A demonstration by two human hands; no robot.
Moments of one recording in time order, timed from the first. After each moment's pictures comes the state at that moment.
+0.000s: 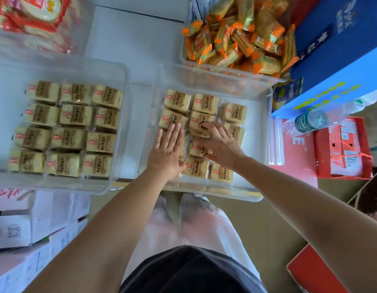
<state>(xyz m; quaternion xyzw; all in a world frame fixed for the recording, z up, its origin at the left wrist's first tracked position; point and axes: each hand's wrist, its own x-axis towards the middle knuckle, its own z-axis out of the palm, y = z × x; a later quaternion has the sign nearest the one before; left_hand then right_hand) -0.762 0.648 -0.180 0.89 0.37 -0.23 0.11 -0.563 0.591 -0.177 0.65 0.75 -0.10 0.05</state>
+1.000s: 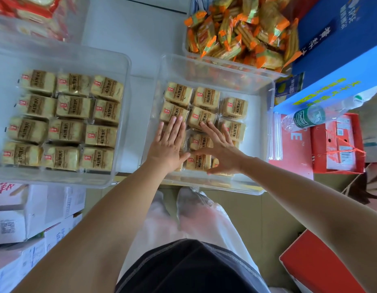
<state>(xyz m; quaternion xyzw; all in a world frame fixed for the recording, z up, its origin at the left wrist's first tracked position) -0.766 0.652 -0.188 0.91 0.37 -0.17 0.12 -0.566 0.572 -0.175 0.60 0.77 -0.21 0.08</state>
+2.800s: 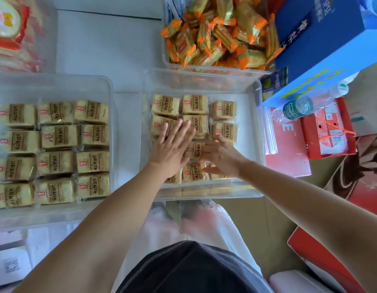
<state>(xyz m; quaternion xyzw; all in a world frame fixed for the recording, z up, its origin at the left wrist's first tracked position) -0.748 0.680 -0.184 0.96 0.23 -0.13 0.08 -0.563 0.571 -0.172 0.57 0.81 -0.12 0.03</state>
